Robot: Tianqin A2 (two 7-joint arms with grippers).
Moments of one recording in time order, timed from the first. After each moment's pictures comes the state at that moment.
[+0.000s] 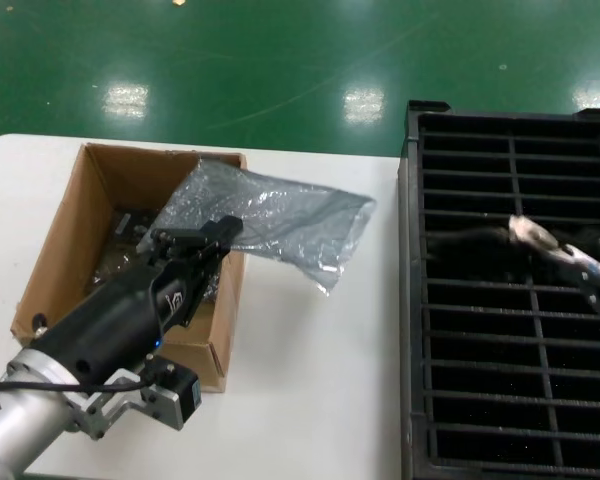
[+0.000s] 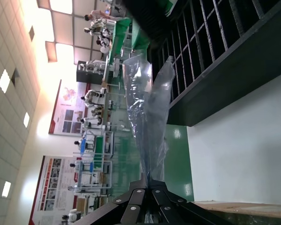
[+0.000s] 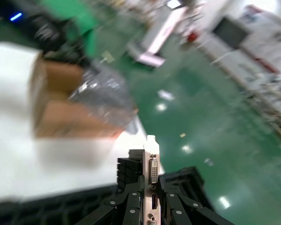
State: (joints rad) left arm -0.15 -0.66 1.79 -1.80 -1.50 0.23 0.84; right arm 0.16 1.11 -1.50 2.06 1.50 -0.67 0.51
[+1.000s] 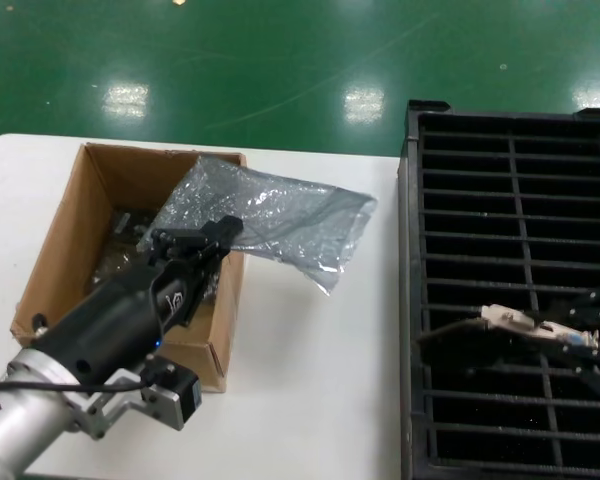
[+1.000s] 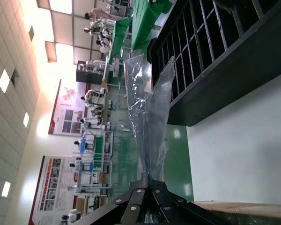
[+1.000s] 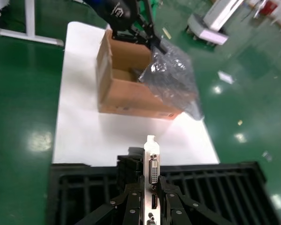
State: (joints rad) left arm -0.15 -0.66 1.79 -1.80 -1.50 0.23 0.84; right arm 0.47 1.18 -1.72 2.05 1.52 -1.01 0.55
